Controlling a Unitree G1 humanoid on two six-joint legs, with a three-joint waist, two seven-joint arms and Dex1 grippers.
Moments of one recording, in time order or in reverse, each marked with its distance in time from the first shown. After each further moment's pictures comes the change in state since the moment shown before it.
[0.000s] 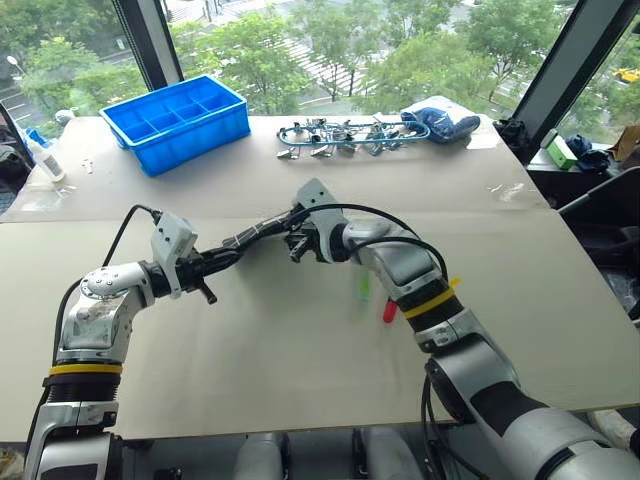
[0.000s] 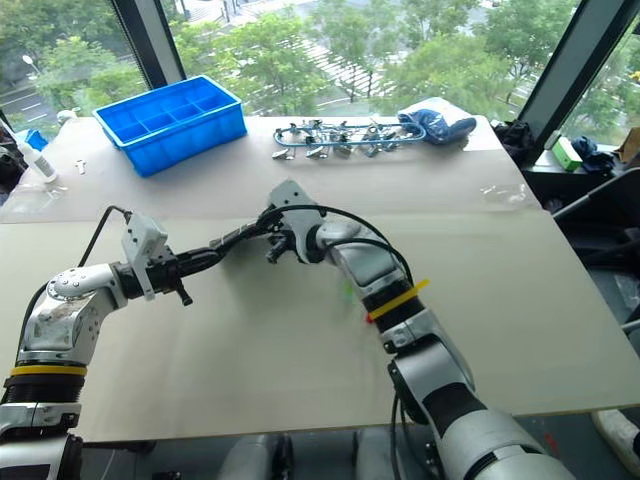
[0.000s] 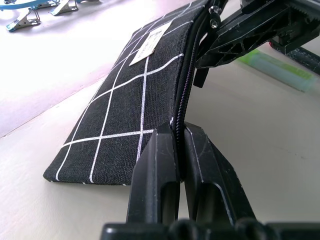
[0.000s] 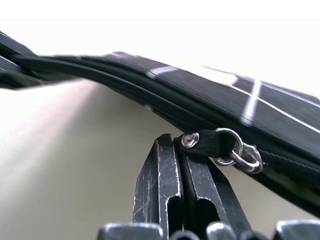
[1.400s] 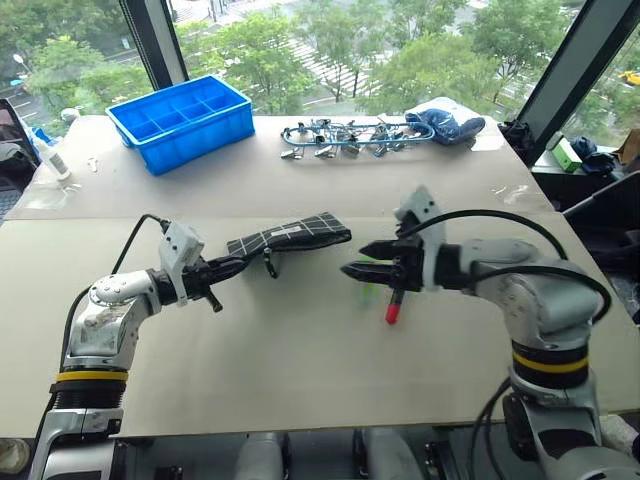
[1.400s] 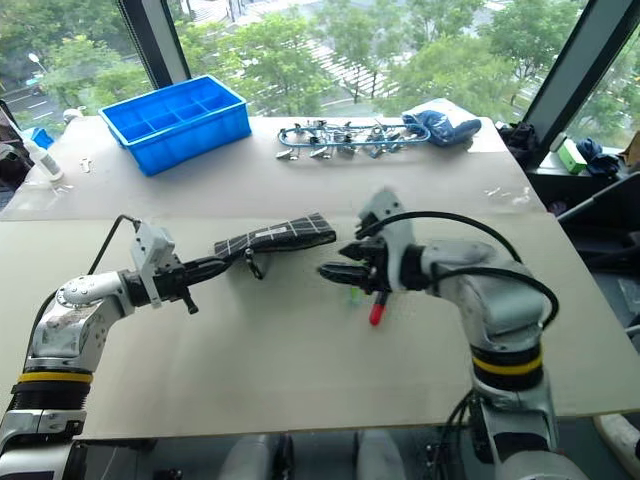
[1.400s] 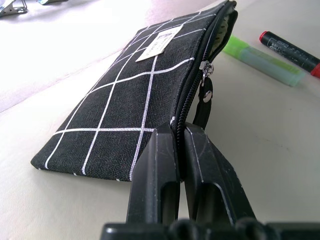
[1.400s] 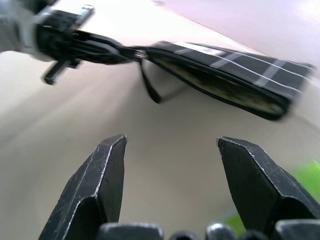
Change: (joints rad) left arm 0.039 -0.026 -0.010 -0.021 -0.004 0.013 0.001; right arm 0.372 -0.361 -0.403 -0.845 0.241 0.666 0.120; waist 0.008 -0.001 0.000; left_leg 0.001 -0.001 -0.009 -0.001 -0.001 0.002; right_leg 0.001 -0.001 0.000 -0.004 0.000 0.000
